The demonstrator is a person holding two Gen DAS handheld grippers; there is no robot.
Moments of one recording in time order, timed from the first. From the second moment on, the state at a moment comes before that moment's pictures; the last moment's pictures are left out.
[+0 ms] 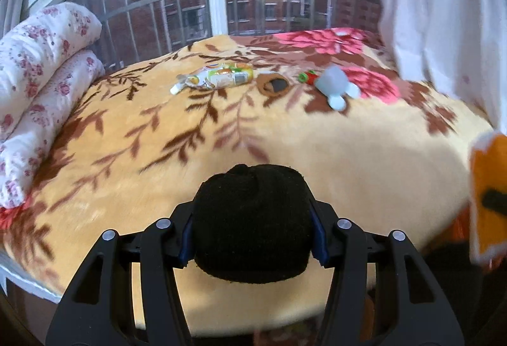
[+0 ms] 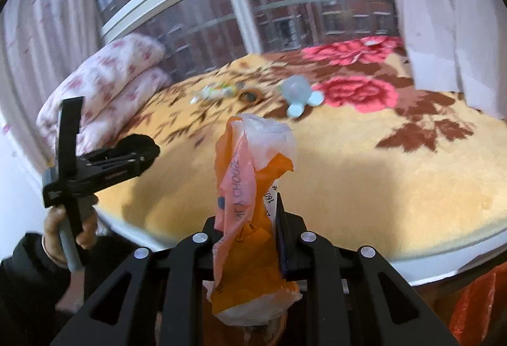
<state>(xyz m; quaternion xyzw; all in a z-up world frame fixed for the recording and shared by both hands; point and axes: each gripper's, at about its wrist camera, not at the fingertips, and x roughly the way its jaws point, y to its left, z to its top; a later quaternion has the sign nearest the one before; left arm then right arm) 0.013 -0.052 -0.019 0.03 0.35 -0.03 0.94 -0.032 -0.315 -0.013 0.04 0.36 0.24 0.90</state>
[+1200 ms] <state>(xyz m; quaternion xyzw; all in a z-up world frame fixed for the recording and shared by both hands) -0.059 -0.085 -0.236 0.19 0.59 -0.15 0.77 -0.061 -0.227 -0.219 -0.12 0.61 0.33 0.71</state>
